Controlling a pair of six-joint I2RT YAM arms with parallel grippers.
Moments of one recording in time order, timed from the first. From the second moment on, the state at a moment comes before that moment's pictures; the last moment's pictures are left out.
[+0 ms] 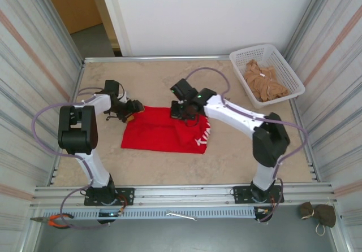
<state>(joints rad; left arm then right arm) -0.02 1.85 1.13 -0.52 0.48 -0.42 0.84 1.84 1.55 -0.72 -0.07 0.86</state>
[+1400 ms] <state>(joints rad) -0.15 1.45 1.12 -0.62 0.50 -0.36 0.48 1.75 1.20 -0.45 -0.33 0.83</state>
